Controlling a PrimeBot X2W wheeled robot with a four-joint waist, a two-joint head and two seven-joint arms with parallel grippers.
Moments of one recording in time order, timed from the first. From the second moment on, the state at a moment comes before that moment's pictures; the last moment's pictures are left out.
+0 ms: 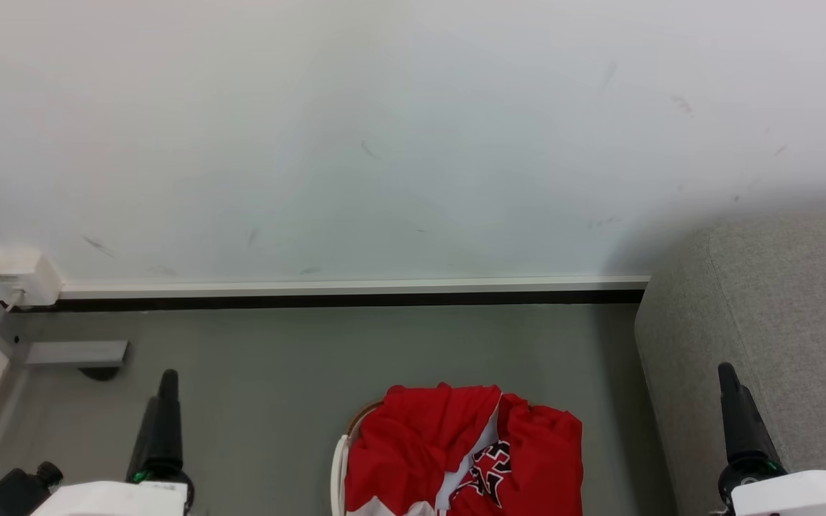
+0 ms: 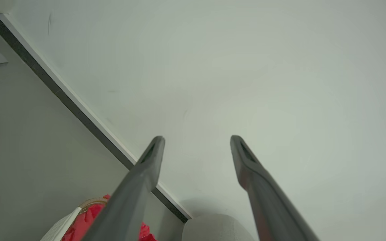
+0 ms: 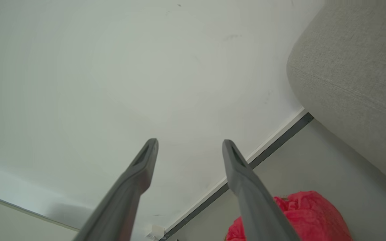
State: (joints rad) left arm -0.06 0.04 0.11 0.15 -1.06 -0.11 -0.04; right arm -0.08 -0.06 0.04 0.19 1.16 0.13 -0.04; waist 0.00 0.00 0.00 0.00
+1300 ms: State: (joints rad) left arm -0.03 0.04 0.06 0.14 -0.45 -0.03 -0.16; right arm -0.08 -0.06 0.10 0.22 0.61 0.13 -0.16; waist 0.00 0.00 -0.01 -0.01
